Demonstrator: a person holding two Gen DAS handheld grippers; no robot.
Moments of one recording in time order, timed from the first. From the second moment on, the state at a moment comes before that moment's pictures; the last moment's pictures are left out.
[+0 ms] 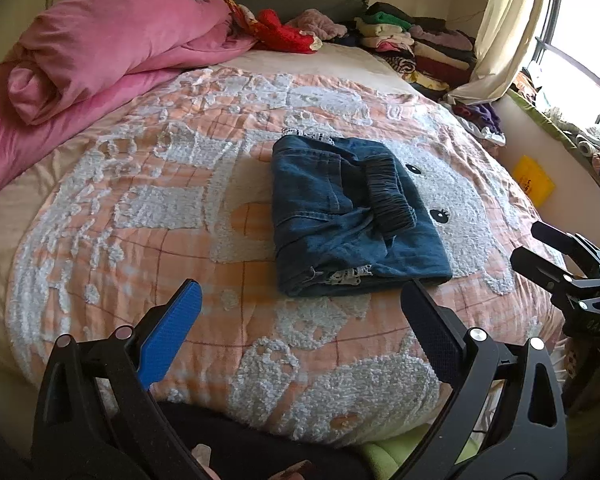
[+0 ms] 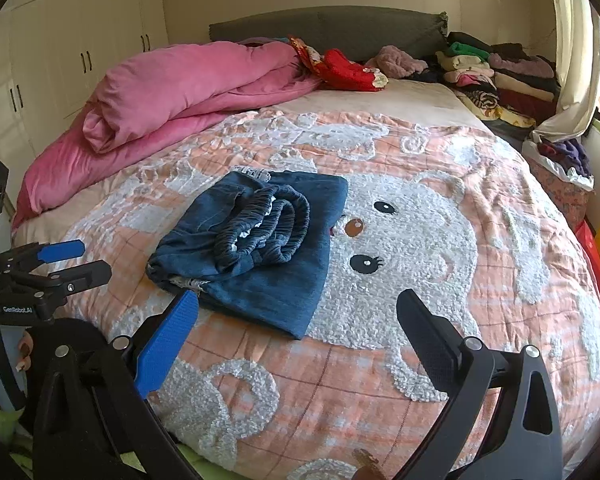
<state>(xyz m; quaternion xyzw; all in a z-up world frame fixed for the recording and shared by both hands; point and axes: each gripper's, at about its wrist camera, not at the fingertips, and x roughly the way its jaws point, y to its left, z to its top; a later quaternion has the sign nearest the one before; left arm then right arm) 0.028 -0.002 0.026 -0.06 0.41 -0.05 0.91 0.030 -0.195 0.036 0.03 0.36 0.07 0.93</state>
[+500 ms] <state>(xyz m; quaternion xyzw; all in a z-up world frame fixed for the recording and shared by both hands) 0.027 0.000 0.026 -0.06 0.41 -0.04 0.91 0.028 -0.200 0.035 0.03 0.36 0.06 0.93</state>
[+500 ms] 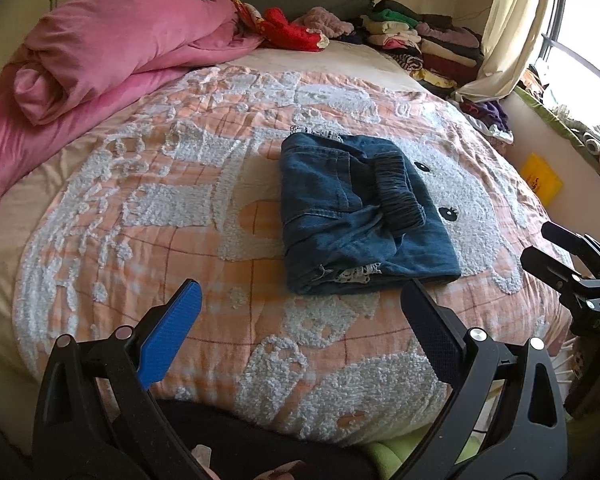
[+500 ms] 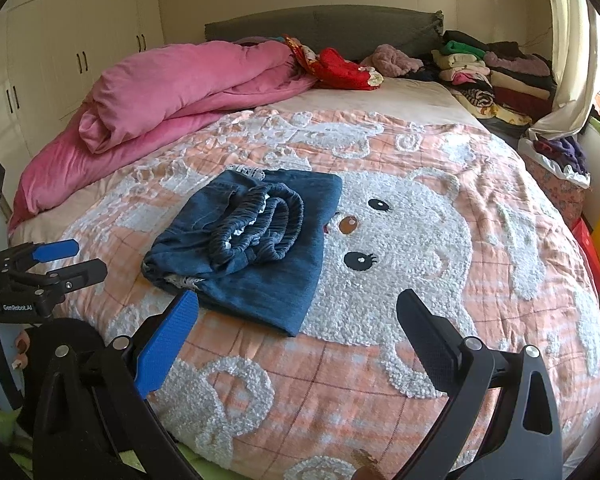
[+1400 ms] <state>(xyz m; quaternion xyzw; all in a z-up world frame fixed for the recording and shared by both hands) 0.028 -0.002 0.024 -0.05 0.42 -0.04 0.91 0.026 -0.203 0.036 0.03 0.36 0.05 0.93</state>
